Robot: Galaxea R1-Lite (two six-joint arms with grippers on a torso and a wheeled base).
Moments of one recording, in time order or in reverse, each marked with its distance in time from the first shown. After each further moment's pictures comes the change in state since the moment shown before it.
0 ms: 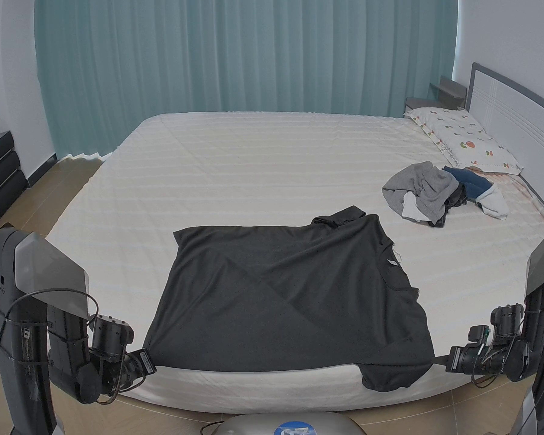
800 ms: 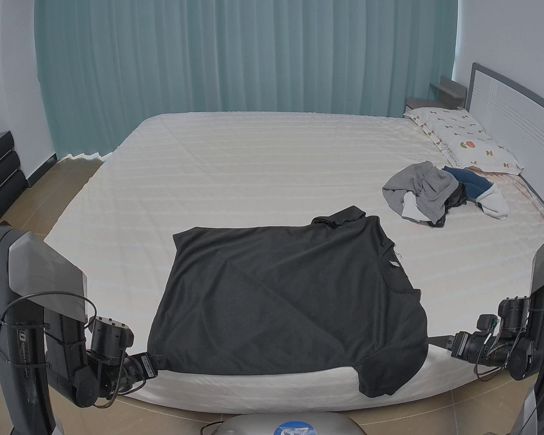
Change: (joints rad) left arm -0.023 -0.061 0.022 0.000 -0.016 0.027; right arm 0.001 -0.057 0.004 -0.121 -0.016 0.187
